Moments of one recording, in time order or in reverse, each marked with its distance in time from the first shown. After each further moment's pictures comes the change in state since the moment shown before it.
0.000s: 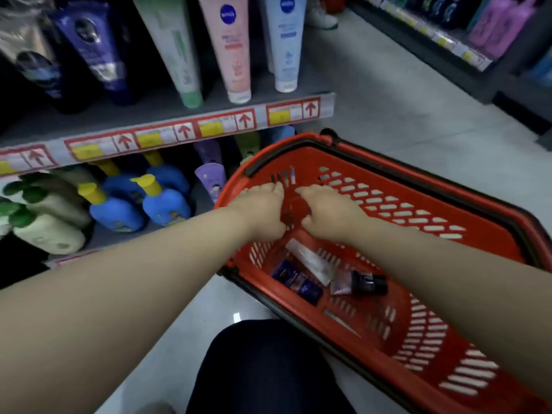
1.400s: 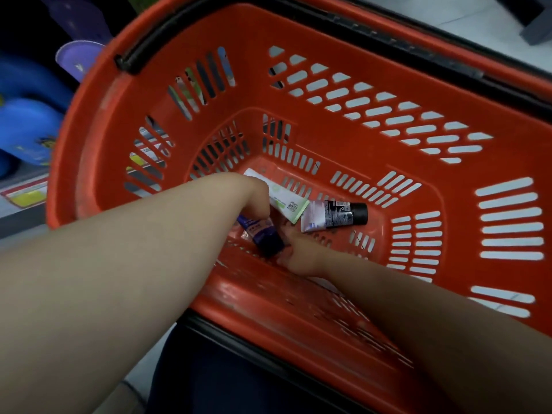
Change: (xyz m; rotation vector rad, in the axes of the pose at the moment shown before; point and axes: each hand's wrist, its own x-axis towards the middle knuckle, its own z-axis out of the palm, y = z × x) left_hand 0.081 0.040 0.147 0.081 -0.591 0.057; right_hand -0.069 0.049 0.216 0.517 -0.469 0.378
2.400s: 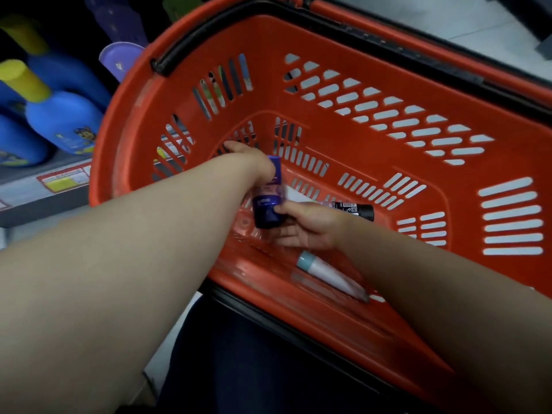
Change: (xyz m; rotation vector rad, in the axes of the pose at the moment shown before) left_hand -0.023 -0.001 -0.014 -0.662 0.195 -0.374; right_hand -0.004 -0.037 -0.039 1.102 -0.252 0.149
